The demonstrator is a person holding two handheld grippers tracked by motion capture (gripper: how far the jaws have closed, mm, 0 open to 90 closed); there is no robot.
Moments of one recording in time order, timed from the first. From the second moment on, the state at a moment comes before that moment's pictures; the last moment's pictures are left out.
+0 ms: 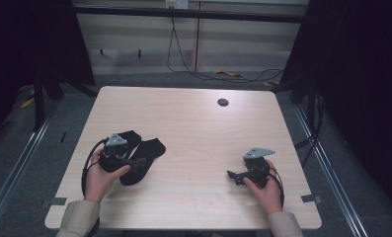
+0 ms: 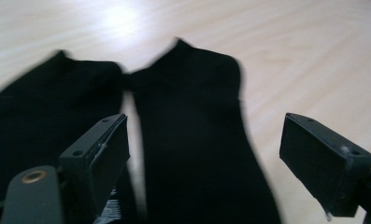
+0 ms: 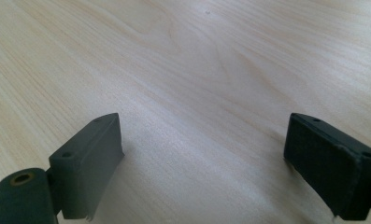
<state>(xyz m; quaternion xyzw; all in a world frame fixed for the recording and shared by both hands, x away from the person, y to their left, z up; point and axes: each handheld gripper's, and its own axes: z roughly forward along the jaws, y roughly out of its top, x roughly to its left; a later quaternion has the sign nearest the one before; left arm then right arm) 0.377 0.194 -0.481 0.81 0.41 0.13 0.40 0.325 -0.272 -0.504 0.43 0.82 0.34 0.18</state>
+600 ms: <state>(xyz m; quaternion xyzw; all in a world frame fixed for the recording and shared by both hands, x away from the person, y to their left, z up) 0.407 0.228 -0.509 0.78 0.50 0.19 0.33 0.325 -0.272 -0.504 0.42 0.82 0.34 0.17</state>
